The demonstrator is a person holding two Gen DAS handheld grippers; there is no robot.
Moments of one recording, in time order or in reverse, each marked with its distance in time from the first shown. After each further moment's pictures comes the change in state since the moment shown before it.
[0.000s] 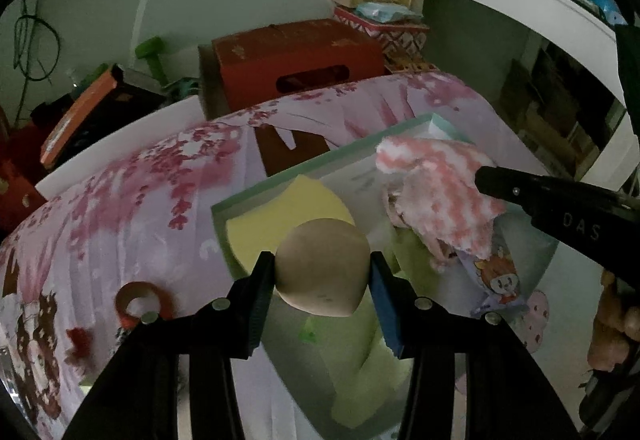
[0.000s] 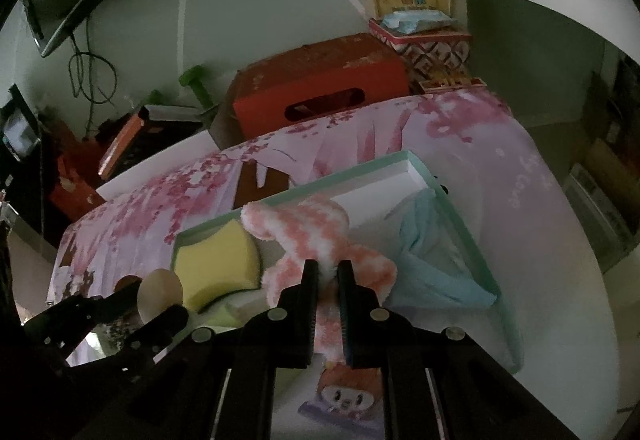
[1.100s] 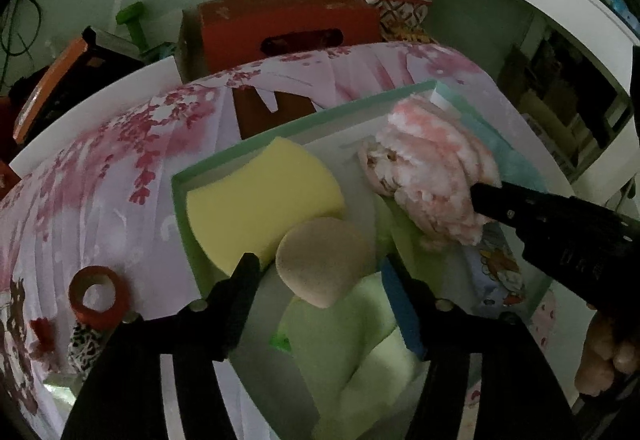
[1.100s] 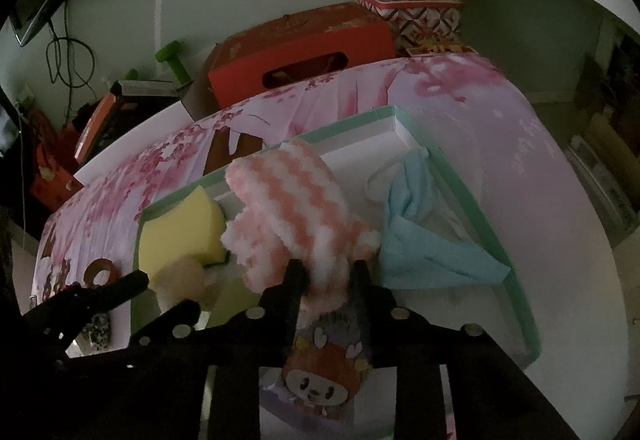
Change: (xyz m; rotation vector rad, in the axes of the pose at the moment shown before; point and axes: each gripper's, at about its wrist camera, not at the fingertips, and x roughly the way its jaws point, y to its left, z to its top) left arm 0.039 -0.005 -0.006 -0.031 0.094 -0.051; right arm 0.028 -0.010 -0.017 0.016 0.077 -0.044
